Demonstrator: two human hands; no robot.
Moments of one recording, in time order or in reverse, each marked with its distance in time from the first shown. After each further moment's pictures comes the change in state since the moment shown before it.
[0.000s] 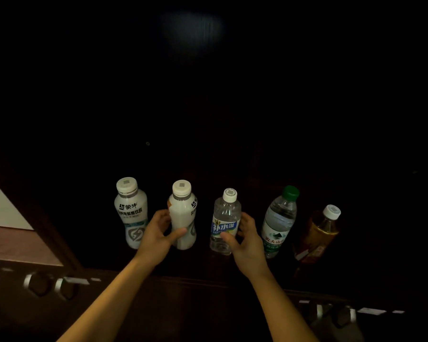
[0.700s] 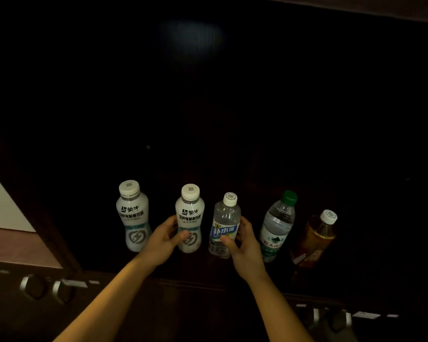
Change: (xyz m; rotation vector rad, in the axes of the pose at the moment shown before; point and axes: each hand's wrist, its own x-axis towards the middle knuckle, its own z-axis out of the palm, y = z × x) left_hand 0.003 0.006 0.002 0.023 -0.220 -0.017; right_hand -0.002 -0.003 0.001 0.025 -0.013 0.040
